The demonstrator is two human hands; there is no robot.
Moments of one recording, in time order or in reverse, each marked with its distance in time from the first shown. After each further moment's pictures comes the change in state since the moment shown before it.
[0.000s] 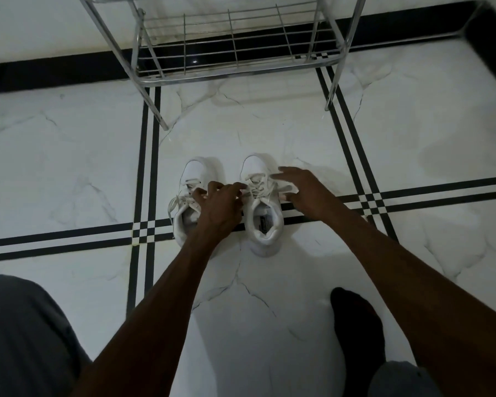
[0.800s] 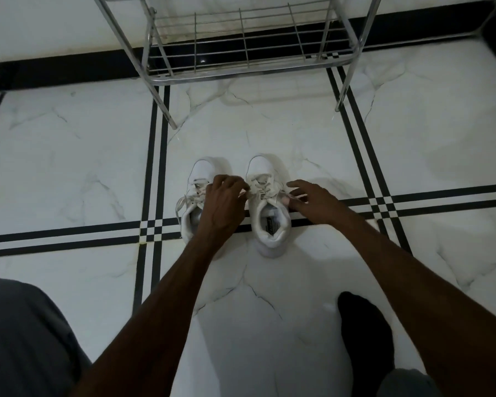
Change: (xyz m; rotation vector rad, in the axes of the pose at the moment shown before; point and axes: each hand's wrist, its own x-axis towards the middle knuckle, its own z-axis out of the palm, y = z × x) left_hand 0.007 -0.016 0.004 0.015 0.209 0.140; right_hand -0.006 -0.013 0.003 0.178 -0.135 0.368
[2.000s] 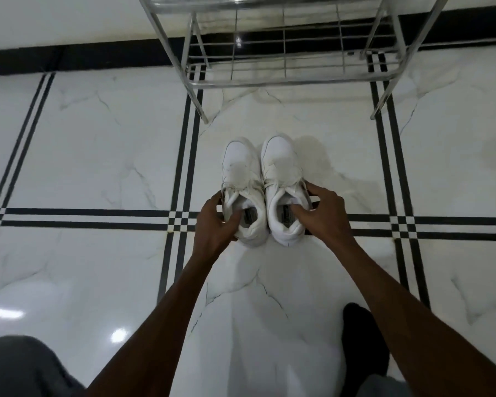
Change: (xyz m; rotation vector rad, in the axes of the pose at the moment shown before) left_hand -0.050 -0.004 -0.061 -0.799 0.056 -0.600; right_hand -0.019 -0.050 0.013 0.068 0.291 -0.107
